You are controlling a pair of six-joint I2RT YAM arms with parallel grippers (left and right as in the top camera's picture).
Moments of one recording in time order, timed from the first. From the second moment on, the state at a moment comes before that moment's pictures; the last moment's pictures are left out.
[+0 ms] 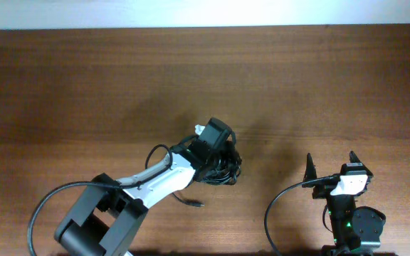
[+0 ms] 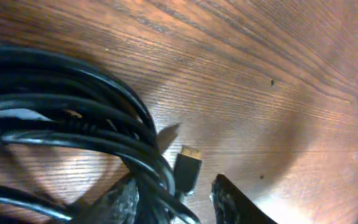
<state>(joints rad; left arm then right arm) -0.68 1.72 0.89 -0.18 0.21 -1.02 -0.05 0.01 0.01 -0.07 -0.08 -0.05</state>
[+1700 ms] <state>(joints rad) -0.58 1.32 0.91 -0.54 0.07 -0.80 -0.05 0.01 0.01 -0.07 -0.08 -0.05</state>
